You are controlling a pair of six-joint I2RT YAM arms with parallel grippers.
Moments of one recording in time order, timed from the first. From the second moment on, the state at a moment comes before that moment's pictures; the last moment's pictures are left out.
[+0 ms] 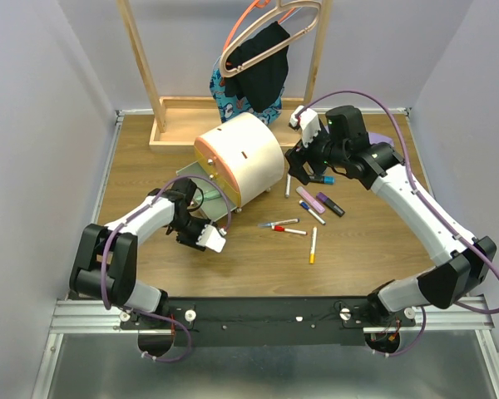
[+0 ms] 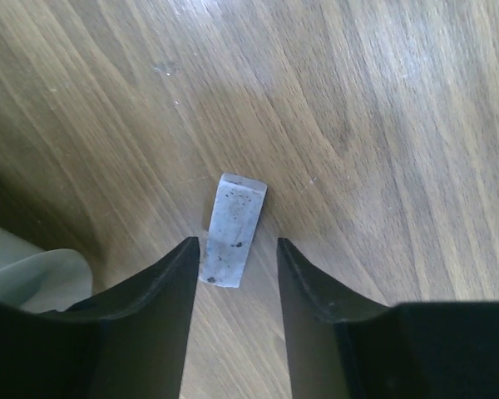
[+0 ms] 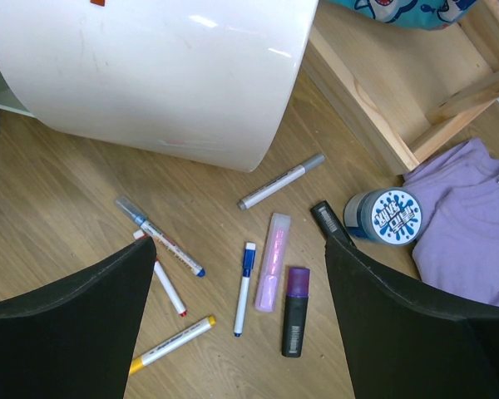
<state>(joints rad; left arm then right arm) -0.28 1.45 0.80 -0.84 0.49 1.73 0.52 1.43 1.48 -0.68 -0.21 -0.34</state>
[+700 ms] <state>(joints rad) -0.28 1.47 0.79 -0.85 0.48 1.74 0.51 1.44 1.48 -0.68 -0.21 -0.34</state>
